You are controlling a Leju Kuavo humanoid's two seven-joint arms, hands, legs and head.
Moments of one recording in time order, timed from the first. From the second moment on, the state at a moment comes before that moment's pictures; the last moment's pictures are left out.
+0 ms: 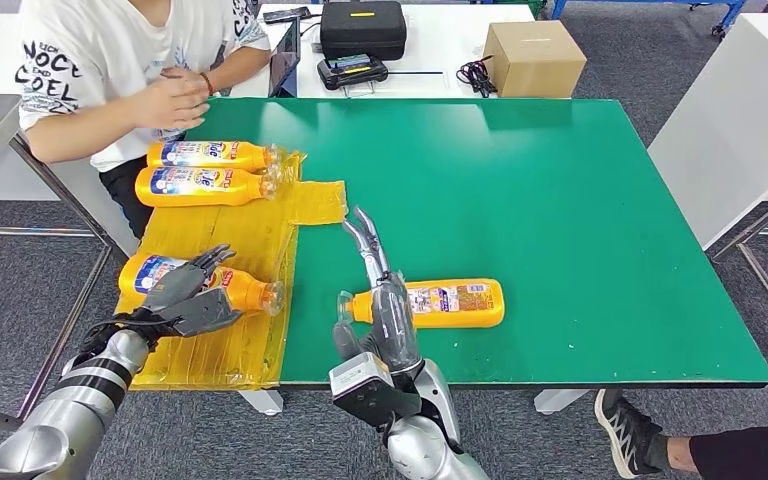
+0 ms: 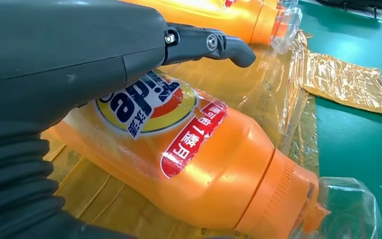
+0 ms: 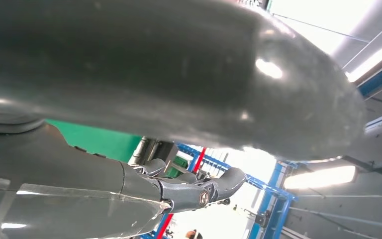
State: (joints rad) left arm -0.58 0.07 0.00 -0.52 -1.02 0.05 -0.51; right arm -0.11 0.26 0.65 -1.47 0.43 -0.40 -0.53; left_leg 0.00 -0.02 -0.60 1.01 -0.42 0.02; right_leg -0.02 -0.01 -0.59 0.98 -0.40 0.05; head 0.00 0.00
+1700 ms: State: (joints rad) left arm -0.26 -0.14 0.17 -1.09 -0.12 0.47 -0.68; right arm -0.31 -0.01 0.48 -1.17 0.84 -0.17 -0.09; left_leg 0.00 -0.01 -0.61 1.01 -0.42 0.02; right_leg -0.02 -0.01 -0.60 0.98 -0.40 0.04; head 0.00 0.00
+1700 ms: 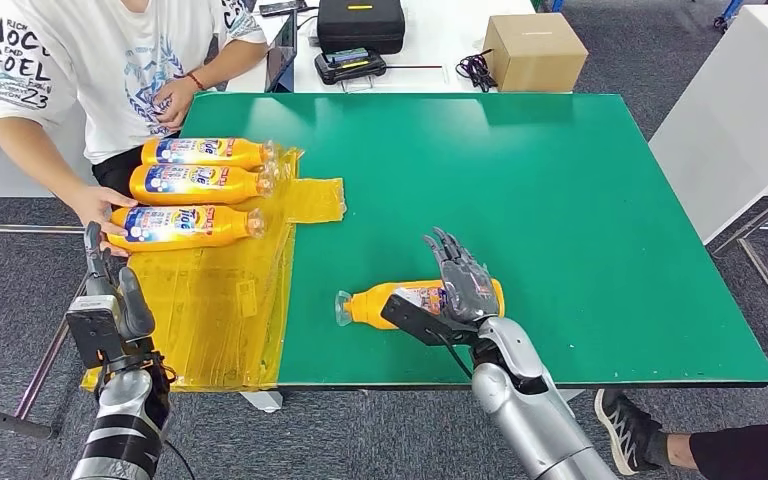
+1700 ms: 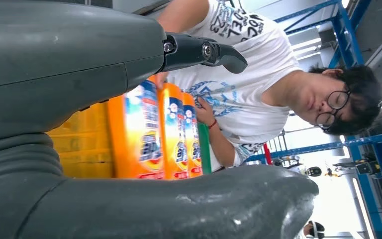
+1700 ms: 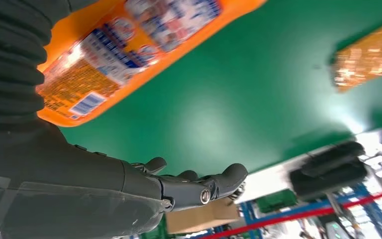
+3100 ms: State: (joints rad) left arm -0.36 -0.19 0.15 -0.89 -0.17 0.40 -0.68; right arm -0.57 -0.04 0.66 -0.77 0.67 0.12 -0.13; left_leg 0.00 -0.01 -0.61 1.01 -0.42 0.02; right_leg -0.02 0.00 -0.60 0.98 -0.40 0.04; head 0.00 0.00
